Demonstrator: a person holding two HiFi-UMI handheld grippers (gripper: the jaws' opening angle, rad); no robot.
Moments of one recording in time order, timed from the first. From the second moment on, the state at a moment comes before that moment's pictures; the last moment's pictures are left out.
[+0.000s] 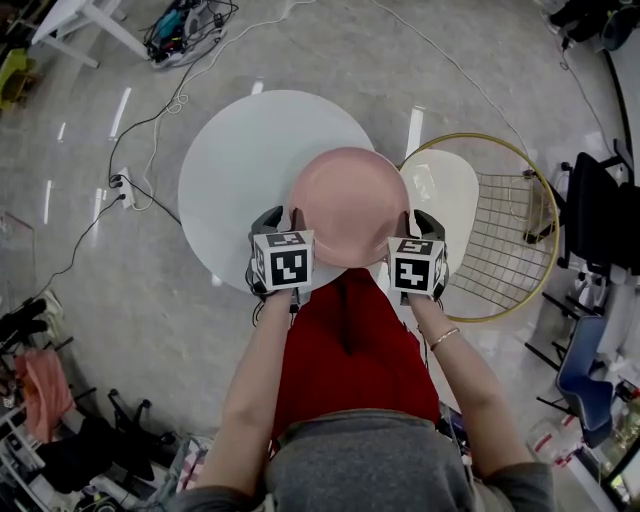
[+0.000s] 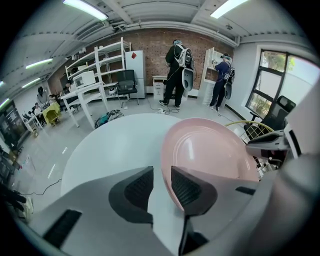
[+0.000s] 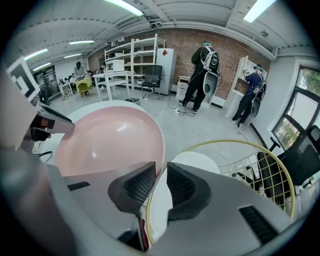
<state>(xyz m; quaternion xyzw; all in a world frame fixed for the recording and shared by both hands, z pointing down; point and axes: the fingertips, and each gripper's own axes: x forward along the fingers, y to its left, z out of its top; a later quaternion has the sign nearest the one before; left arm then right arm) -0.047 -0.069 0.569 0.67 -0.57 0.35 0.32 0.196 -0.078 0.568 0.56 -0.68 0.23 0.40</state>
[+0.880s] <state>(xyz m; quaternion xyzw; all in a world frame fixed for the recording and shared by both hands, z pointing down) -0.053 -0.083 0.491 0.72 -0.59 0.23 0.27 0.135 -0.093 0.485 0.51 -0.79 0.21 0.27</state>
